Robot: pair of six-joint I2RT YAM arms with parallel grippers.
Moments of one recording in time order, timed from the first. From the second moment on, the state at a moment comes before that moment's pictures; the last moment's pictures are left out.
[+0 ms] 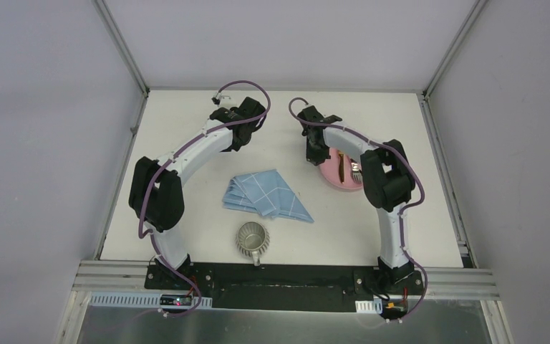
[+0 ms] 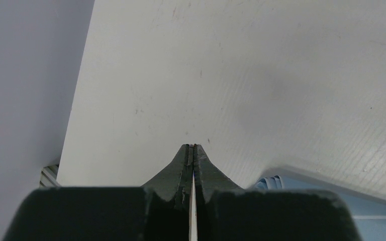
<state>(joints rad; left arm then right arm) -0.54 1.80 1.55 -0.96 -0.89 -0.58 0.53 2.12 1.63 -0.78 0.25 0.49</state>
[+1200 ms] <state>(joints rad) -0.54 1.85 1.59 -0.96 -0.91 -0.57 0.30 2.11 1.60 -0.77 0.30 0.49</state>
